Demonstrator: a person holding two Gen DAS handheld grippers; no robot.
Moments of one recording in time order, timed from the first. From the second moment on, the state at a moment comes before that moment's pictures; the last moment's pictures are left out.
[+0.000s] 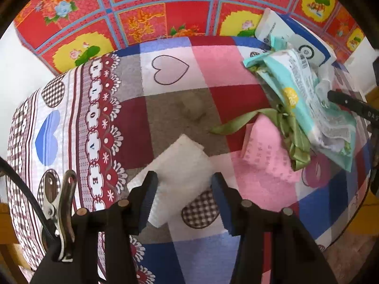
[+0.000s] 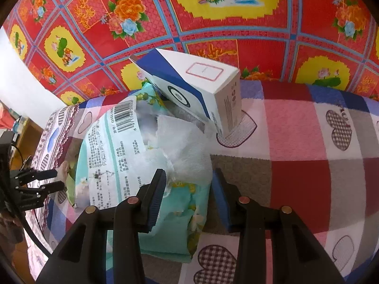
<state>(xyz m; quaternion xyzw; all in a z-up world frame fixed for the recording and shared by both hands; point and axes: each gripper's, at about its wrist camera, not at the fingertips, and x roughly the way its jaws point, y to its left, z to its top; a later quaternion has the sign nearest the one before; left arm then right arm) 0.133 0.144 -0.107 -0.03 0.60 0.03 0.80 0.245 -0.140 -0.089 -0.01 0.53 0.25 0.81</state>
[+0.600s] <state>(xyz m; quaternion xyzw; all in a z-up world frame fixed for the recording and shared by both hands) 0.142 0.135 -0.124 -0.01 0.58 0.04 0.81 0.242 -0.146 -0.092 0.02 0.53 0.25 0.81</state>
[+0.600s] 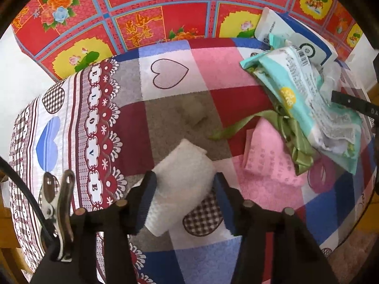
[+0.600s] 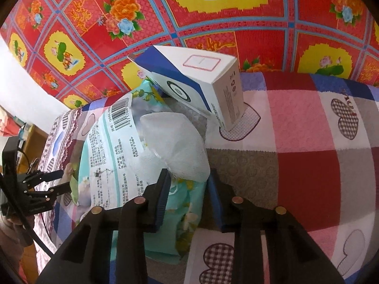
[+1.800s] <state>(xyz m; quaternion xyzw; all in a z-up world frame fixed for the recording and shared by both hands) 0.066 0.114 -0.027 -0.14 0.51 0.05 0.85 0.150 -0.175 -0.033 0.04 0.46 0.23 0.85</state>
